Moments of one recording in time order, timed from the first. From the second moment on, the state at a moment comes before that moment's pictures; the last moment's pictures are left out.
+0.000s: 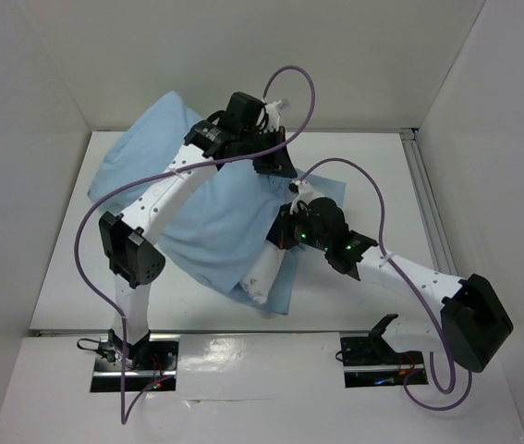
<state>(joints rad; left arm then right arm) -0.60 1.99 2.21 -0.87 0.49 -0.51 0.69 1.22 0.71 0.15 -0.21 0.49</state>
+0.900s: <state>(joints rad) -0.68 1.83 2.15 -0.98 0.10 -0.39 0.64 0.92 0.73 -0.30 0.23 0.76</state>
